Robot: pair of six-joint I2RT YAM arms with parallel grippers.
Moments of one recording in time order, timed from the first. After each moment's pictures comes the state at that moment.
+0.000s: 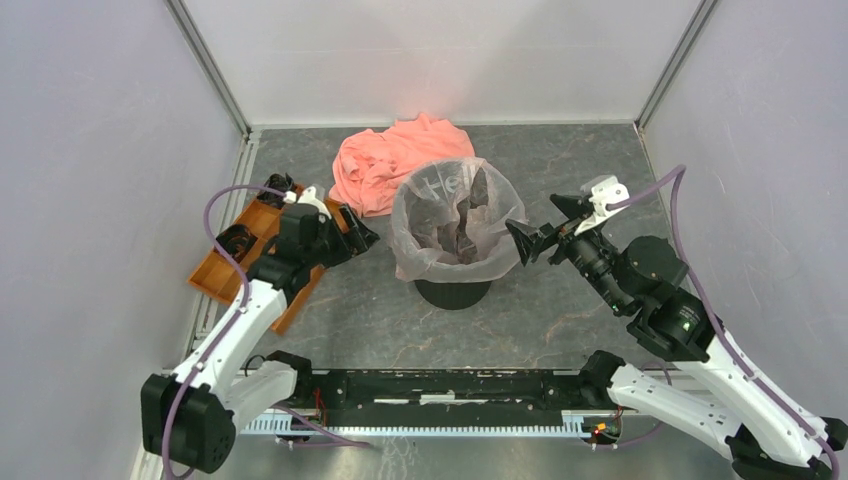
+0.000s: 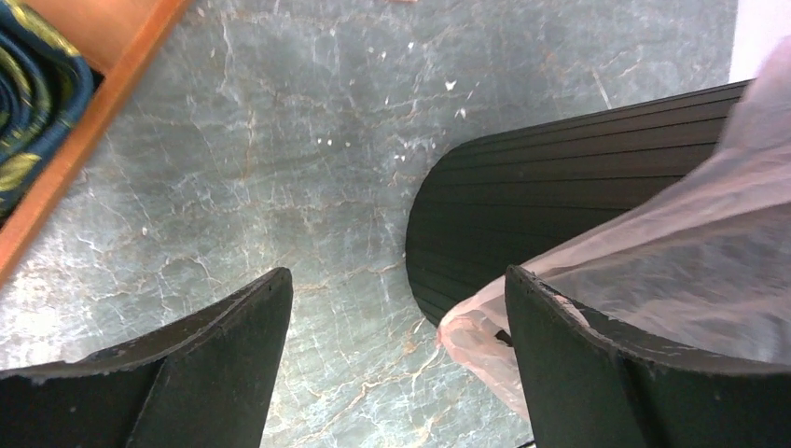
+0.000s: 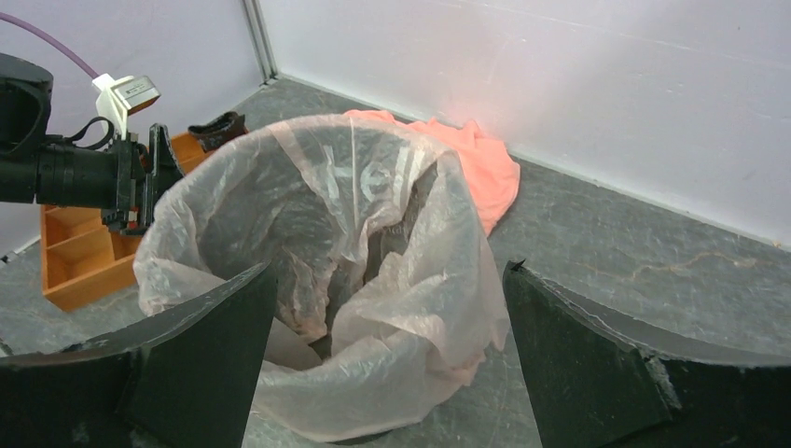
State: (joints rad) left arm -0.28 0.98 0.71 -0.34 0.13 -0.66; right arm 0.85 0.67 1.01 -0.30 0.29 0.02
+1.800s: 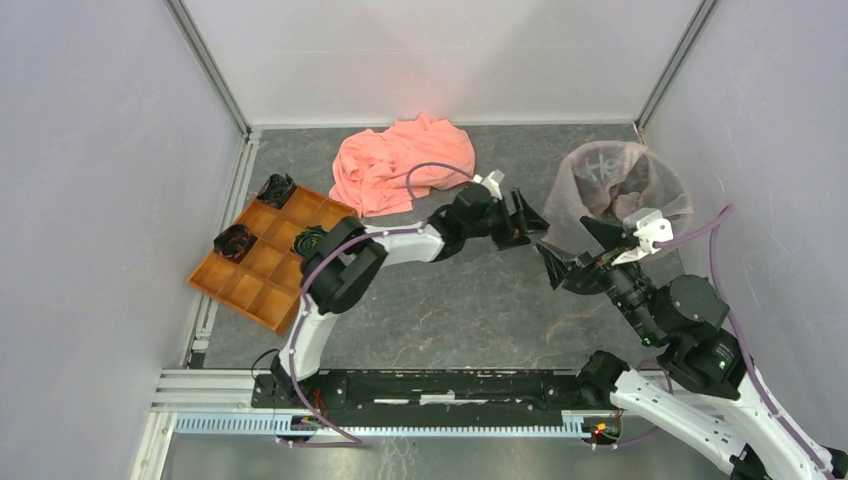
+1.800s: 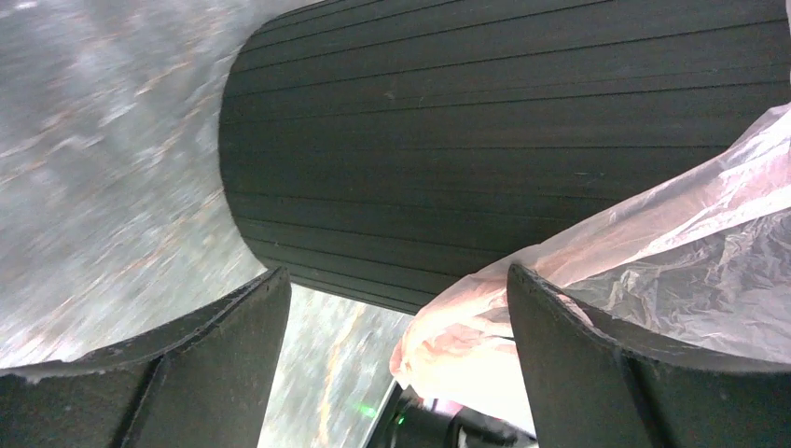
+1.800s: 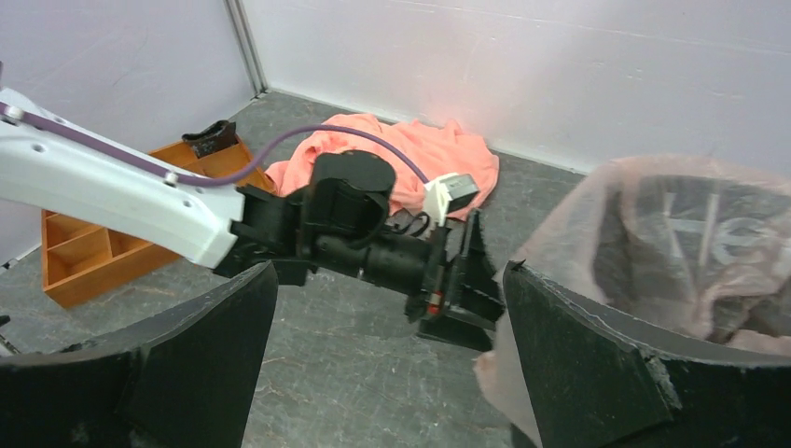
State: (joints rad) left arm -0.85 2.10 1.36 0.42 0.36 -1.14; right arm 0.85 0.43 0.90 -0.39 0.32 0.03
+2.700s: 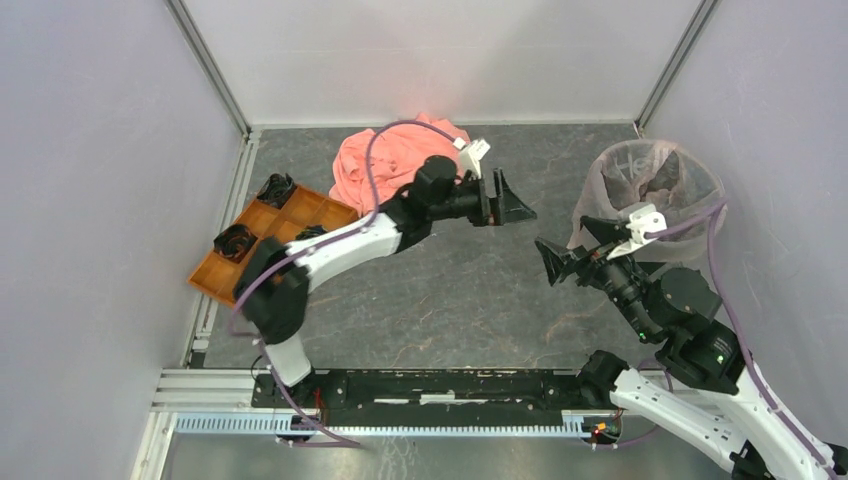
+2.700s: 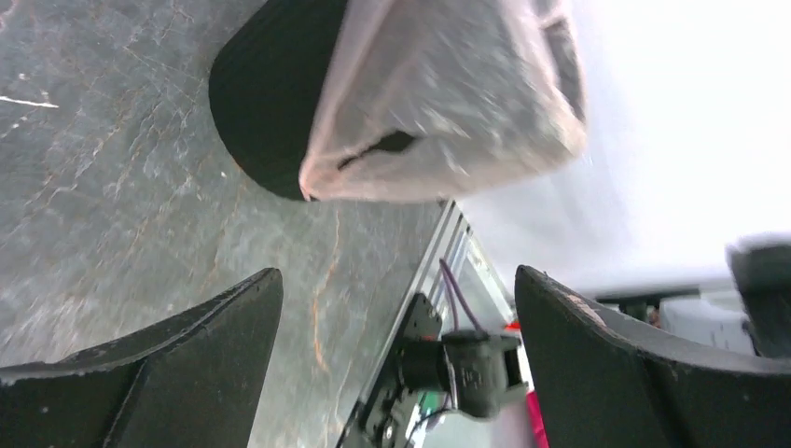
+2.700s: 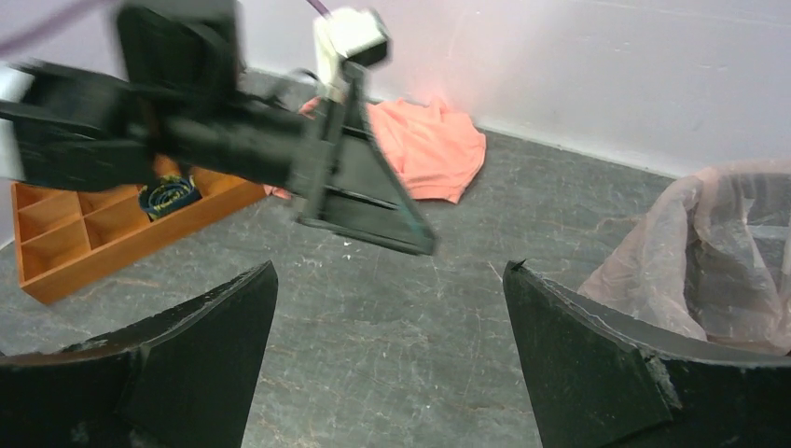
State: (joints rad) left arm -0.82 1.84 1.37 0.24 0.45 -0.88; right arm 0.85 0.44 0.93 -0.44 0.36 0.05
